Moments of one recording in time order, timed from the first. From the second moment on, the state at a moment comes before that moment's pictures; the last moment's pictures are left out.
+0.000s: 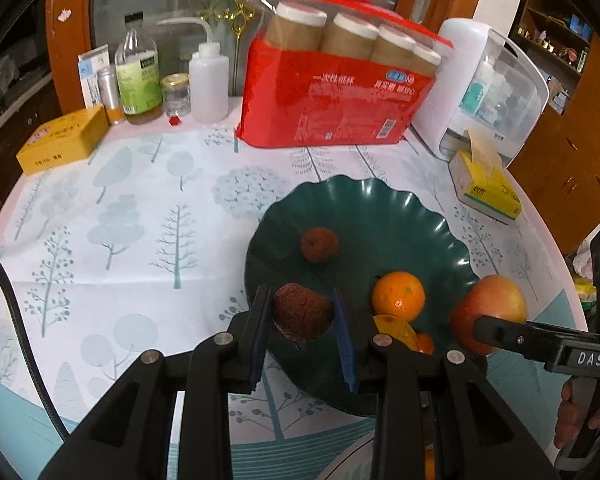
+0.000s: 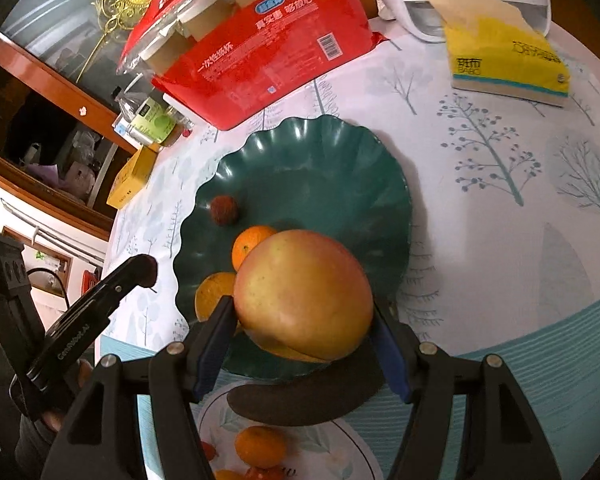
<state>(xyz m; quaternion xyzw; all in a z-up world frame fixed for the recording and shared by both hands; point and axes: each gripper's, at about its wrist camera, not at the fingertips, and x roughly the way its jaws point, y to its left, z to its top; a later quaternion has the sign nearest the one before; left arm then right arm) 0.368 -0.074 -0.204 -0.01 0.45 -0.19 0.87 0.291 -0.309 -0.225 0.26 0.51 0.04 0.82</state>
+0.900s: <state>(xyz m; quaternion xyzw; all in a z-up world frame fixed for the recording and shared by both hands) 0.318 -0.063 -0.172 -0.01 0.45 -0.18 0.88 0.257 -0.303 -0.182 0.25 0.47 0.05 0.85</state>
